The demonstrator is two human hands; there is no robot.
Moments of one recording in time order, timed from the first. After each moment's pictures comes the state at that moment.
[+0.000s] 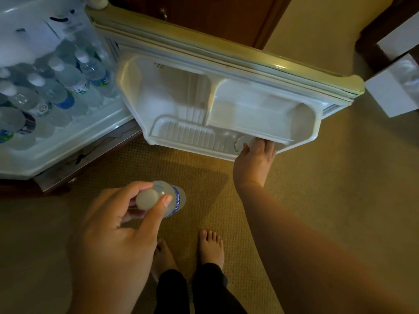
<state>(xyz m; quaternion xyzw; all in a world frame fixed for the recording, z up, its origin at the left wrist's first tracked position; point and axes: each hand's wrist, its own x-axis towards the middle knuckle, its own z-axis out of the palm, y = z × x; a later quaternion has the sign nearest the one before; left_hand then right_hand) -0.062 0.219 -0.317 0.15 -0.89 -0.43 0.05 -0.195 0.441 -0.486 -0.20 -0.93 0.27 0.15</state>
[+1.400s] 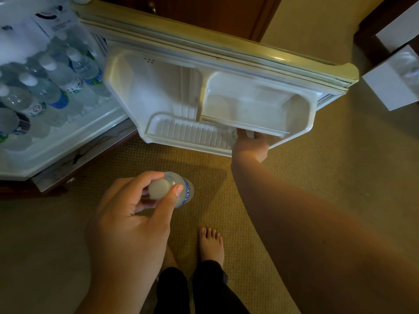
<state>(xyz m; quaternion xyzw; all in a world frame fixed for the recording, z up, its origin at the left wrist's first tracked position) -0.076 0.246 -0.315 0.14 -0.88 -0.45 0.07 -0.235 0.440 -0.465 -0.50 -0.69 0.53 -0.01</state>
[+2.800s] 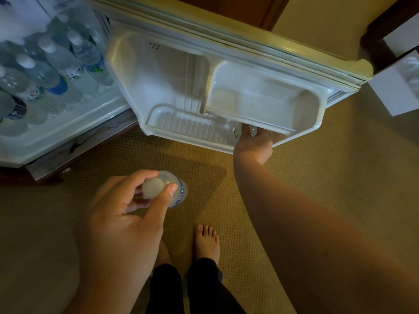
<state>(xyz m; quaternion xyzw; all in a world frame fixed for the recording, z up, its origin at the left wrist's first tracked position) -0.063 0.240 -0.328 0.15 -0.88 -0.45 0.08 -0.231 0.441 -0.485 -0.45 -0.78 0.44 0.03</state>
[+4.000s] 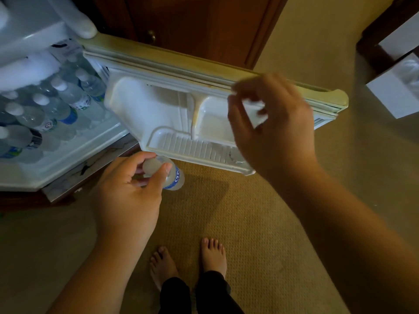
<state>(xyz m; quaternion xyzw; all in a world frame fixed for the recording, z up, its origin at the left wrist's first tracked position) -0.135 0.241 -0.332 0.18 -0.87 -0.46 0.09 -0.234 0.449 -0.276 0.12 -0.92 0.32 0.17</state>
